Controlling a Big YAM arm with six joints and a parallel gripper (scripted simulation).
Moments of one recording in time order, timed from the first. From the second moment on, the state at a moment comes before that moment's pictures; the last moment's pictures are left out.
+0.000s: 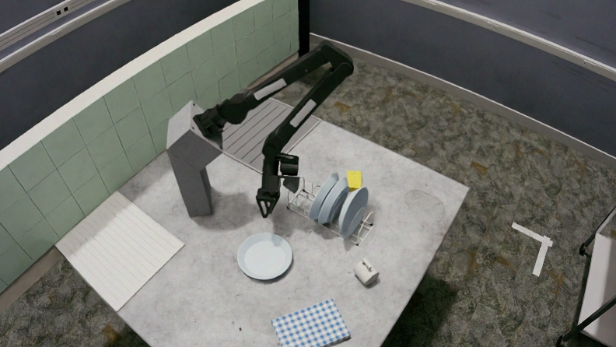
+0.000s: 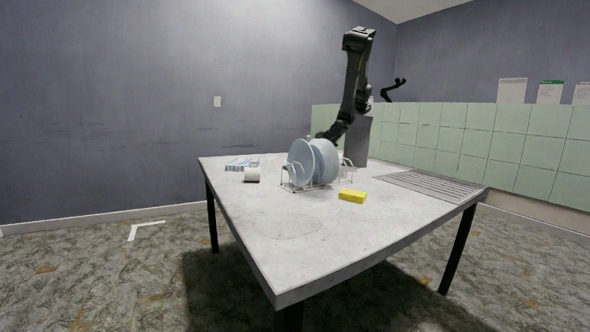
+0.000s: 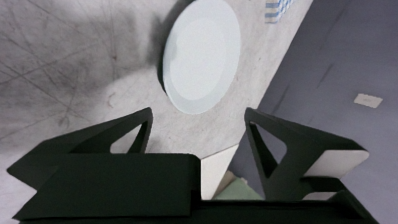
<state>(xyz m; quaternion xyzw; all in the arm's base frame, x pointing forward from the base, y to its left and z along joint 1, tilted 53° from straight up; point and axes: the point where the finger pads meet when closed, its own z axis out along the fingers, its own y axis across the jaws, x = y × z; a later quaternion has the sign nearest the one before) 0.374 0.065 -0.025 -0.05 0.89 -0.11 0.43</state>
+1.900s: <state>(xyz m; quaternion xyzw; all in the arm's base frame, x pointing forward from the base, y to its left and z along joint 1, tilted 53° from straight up) 0.378 0.069 -0.028 -0.05 0.89 -0.11 0.43</state>
